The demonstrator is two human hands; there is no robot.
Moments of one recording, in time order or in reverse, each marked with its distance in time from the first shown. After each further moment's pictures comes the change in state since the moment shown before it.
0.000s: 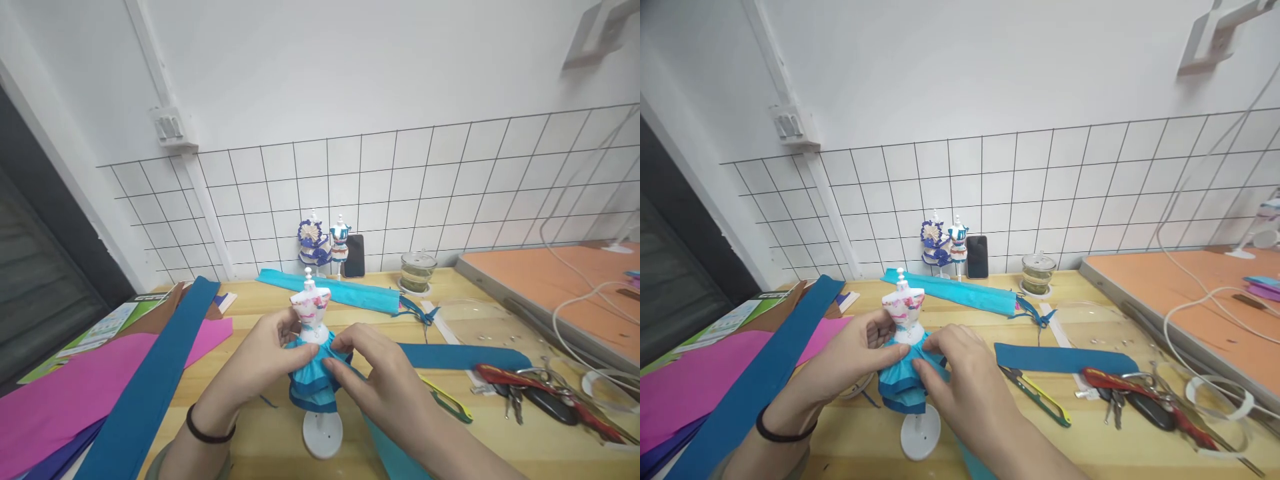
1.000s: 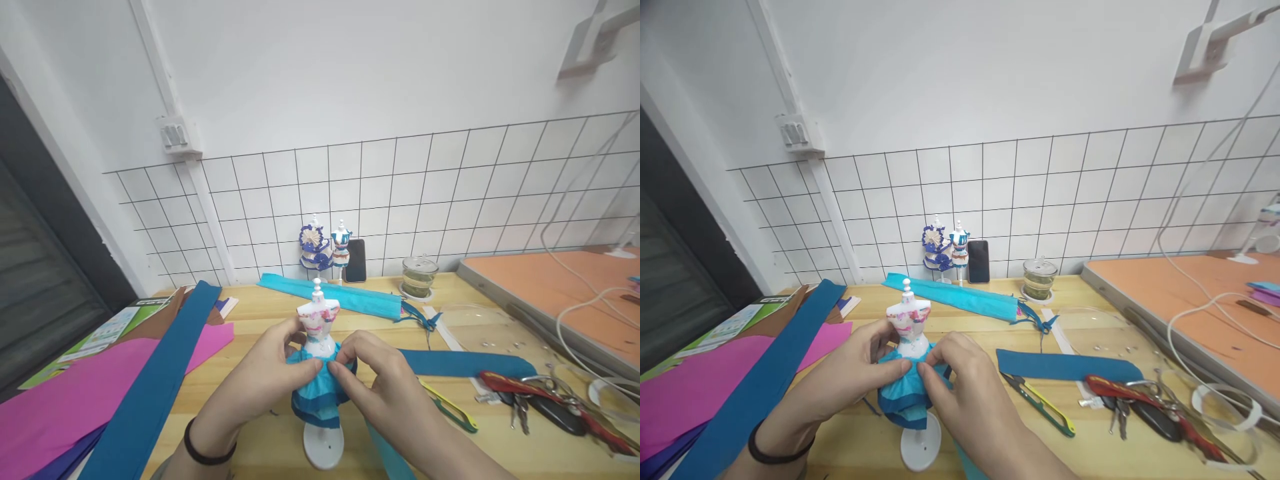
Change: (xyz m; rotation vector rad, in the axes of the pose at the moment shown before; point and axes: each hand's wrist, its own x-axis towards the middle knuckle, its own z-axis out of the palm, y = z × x) left_hand -0.006 0.003 0.001 0.138 -0.024 -0.044; right_hand 0.002 -0.005 -0.001 0.114 -0.063 0.110
